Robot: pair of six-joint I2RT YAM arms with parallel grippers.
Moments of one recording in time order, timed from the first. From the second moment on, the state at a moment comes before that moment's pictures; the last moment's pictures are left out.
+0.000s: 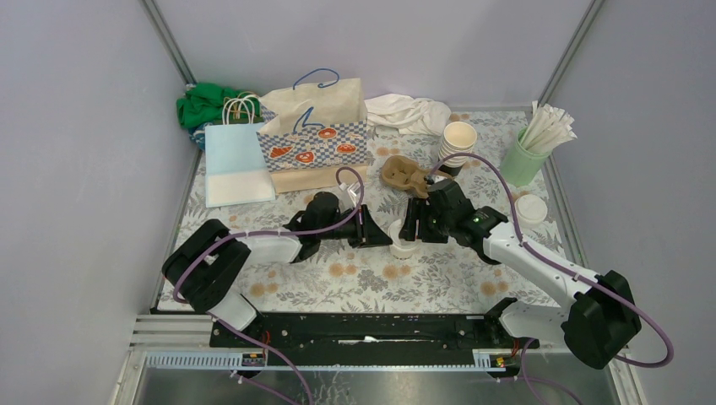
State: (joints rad) left arm -0.72 1.56 0.60 0.57 0.60 -1.03; right arm 0.63 1.19 0.80 -0.51 -0.07 0.63
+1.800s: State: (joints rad) left arm -0.73 1.50 0.93 0.04 0.45 -0.77; right arm 0.54 1.18 0.80 -0.53 -0.11 0.62
